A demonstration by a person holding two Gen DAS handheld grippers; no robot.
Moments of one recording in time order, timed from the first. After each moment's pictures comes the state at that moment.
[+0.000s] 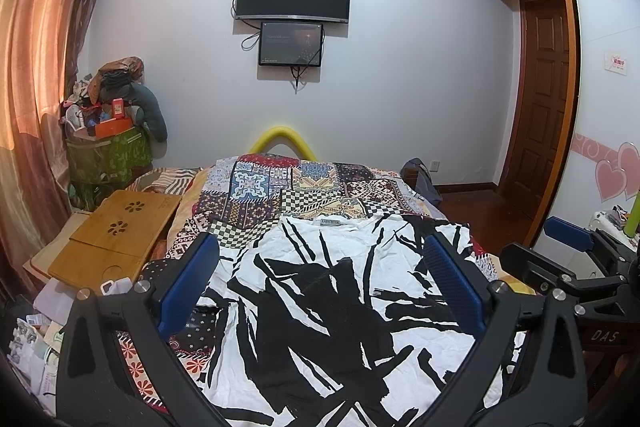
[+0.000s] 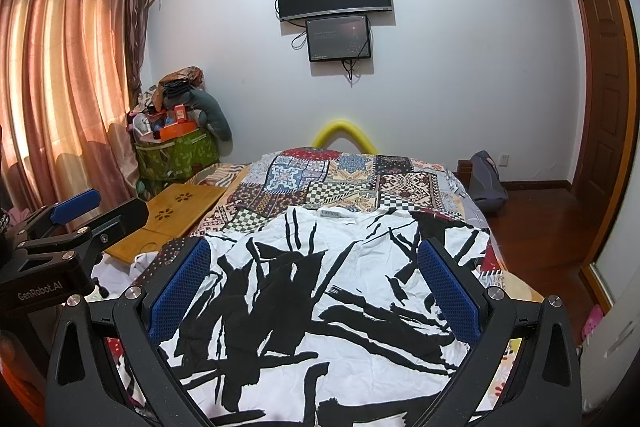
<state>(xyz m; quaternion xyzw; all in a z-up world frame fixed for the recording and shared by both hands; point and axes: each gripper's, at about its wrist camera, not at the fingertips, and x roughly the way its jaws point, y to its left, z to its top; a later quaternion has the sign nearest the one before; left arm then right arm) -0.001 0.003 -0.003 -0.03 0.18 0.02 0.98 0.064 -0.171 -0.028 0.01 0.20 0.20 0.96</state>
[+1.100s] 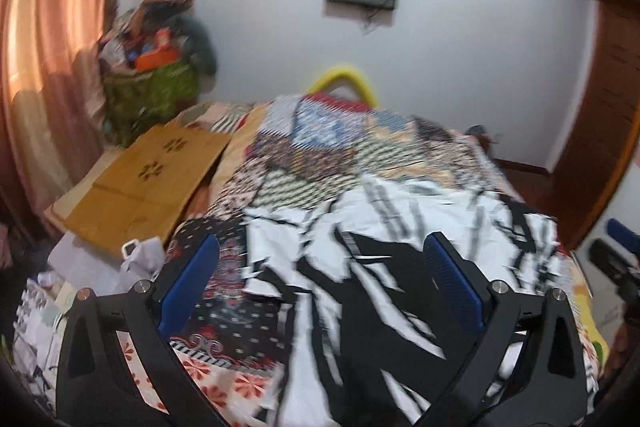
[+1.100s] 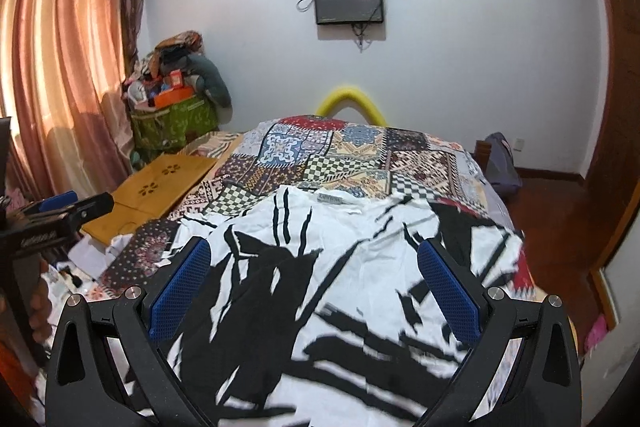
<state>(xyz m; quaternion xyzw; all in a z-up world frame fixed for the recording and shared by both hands) 0.112 0.123 -0.068 -0.09 0.30 0.12 0.94 0.166 -0.134 -0.063 -0.03 0.26 0.22 0.94</state>
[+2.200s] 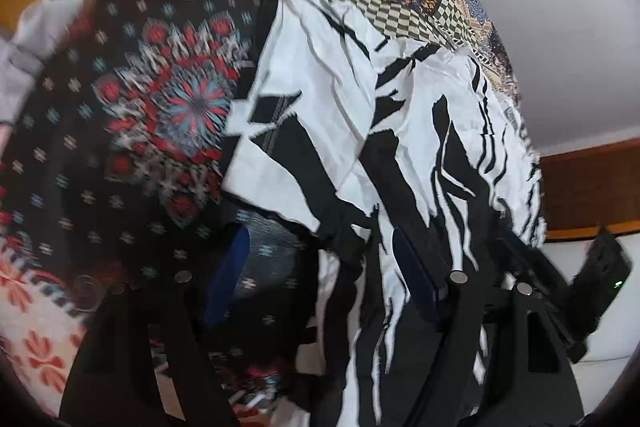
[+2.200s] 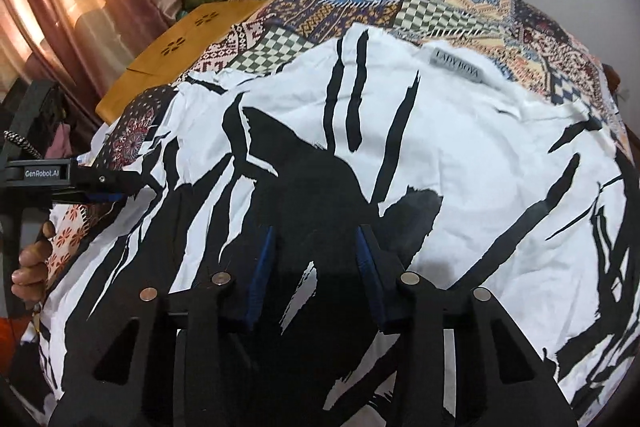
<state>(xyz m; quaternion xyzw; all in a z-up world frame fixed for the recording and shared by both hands) 0.202 0.226 -0.257 -0.38 0.55 0.05 0.74 0.305 -0.045 -0.197 -0.11 0.50 0.35 0.78</state>
